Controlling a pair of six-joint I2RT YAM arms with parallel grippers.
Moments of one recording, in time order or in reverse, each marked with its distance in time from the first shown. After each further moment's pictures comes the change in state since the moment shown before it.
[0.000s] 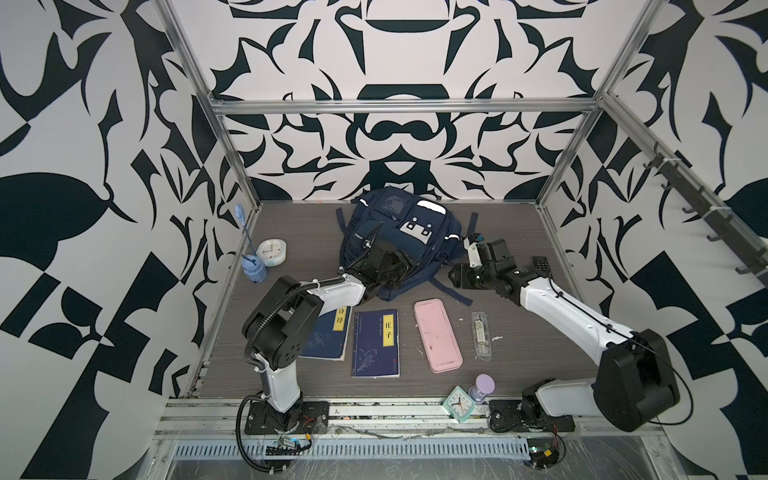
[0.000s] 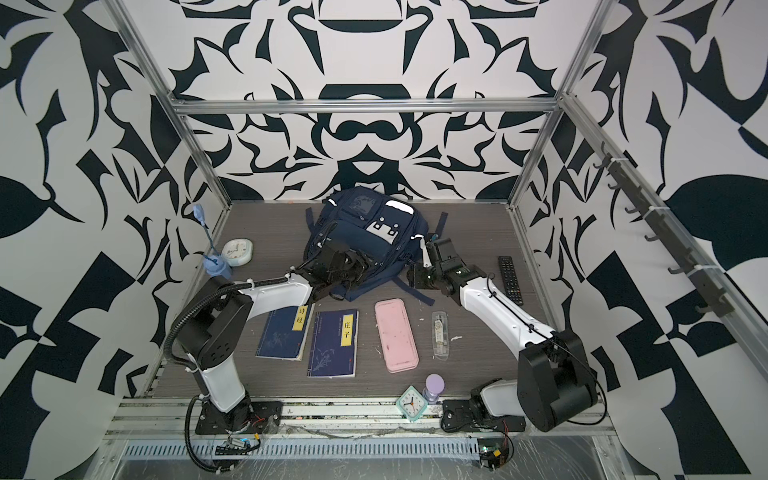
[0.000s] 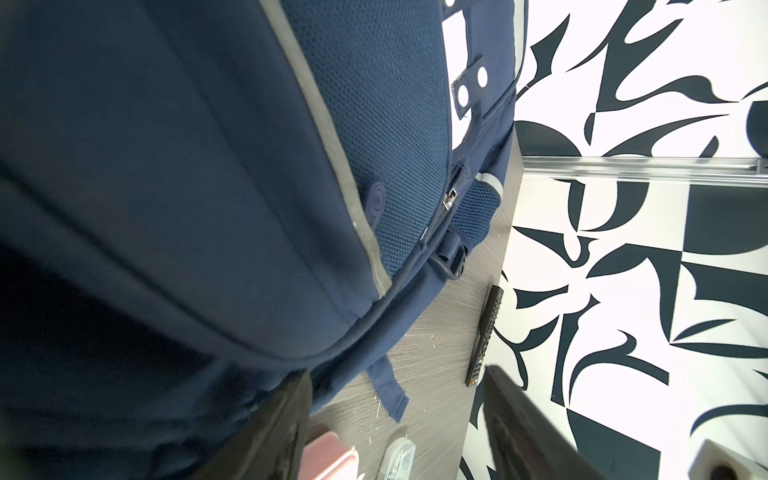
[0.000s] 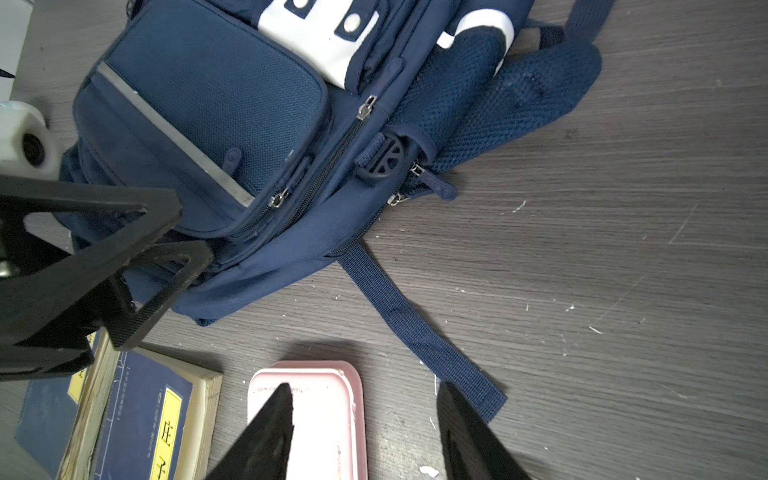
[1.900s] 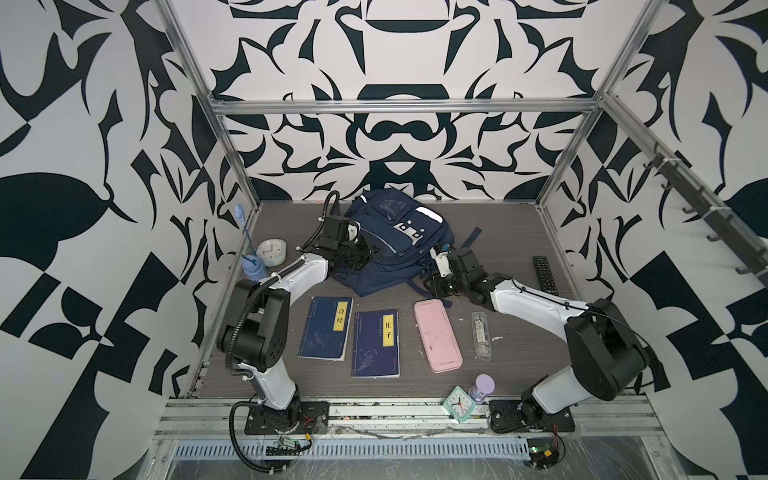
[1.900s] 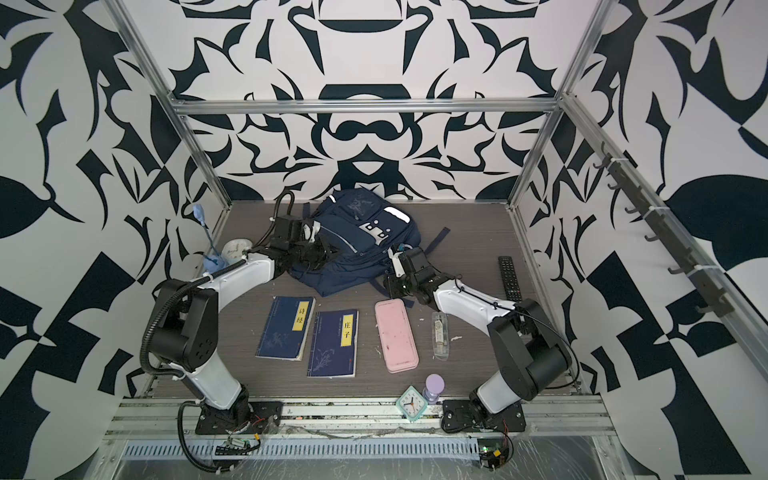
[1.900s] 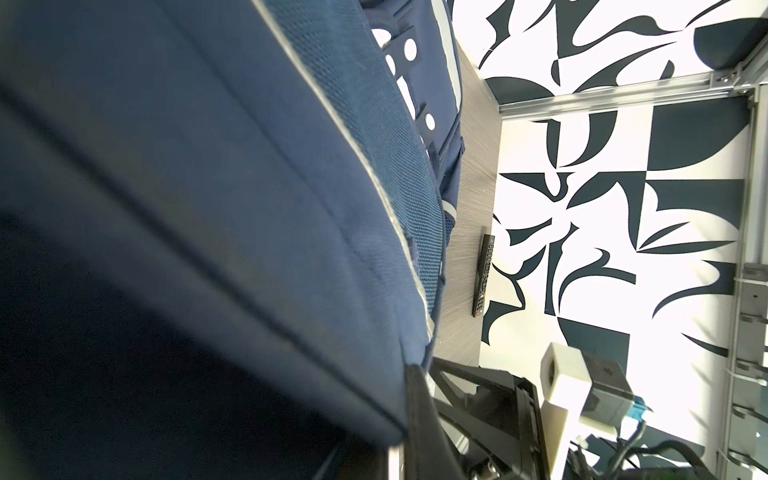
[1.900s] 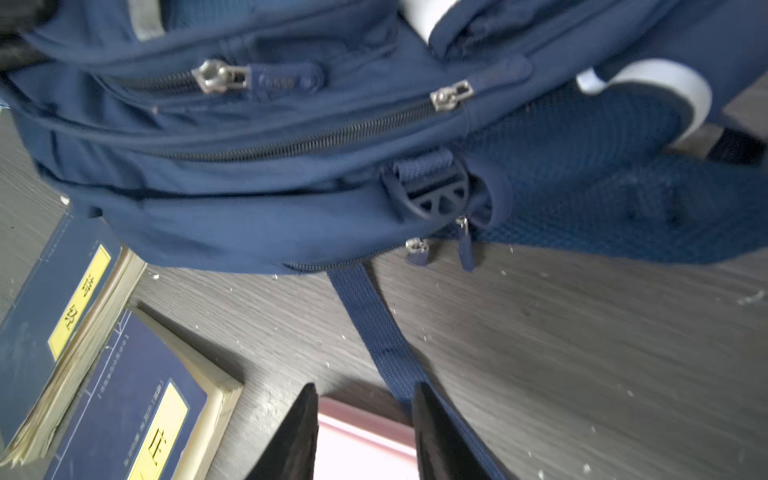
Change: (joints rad) left arm 0.332 -0.097 0.102 -0.291 0.465 0.425; right arm 0.153 0.188 -0.053 0.308 -0.022 -0.106
